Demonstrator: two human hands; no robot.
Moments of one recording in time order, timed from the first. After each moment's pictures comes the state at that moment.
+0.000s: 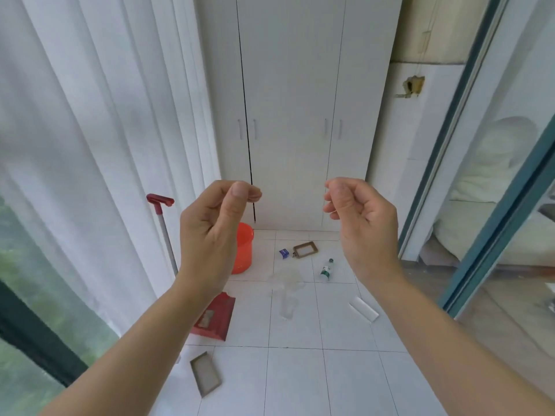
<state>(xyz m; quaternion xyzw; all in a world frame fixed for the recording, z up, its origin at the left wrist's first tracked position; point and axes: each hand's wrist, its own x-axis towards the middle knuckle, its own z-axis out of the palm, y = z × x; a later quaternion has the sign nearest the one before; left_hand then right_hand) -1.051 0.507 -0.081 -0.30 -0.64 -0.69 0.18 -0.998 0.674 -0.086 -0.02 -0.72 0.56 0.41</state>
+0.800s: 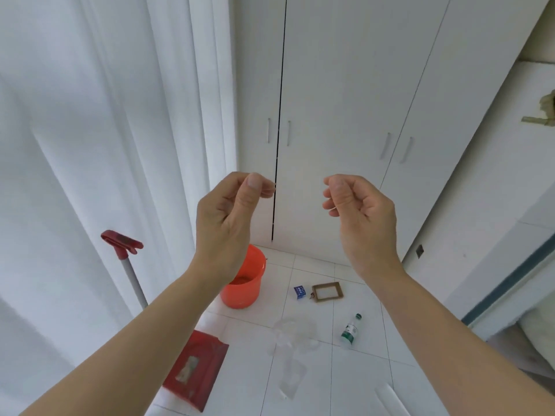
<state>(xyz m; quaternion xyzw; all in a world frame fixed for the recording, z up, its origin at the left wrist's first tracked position) -1.462 0.659 -0.110 -0.24 -0.64 -0.70 0.21 -1.435 0.823 -0.106 0.03 -0.75 0.56 0.34</state>
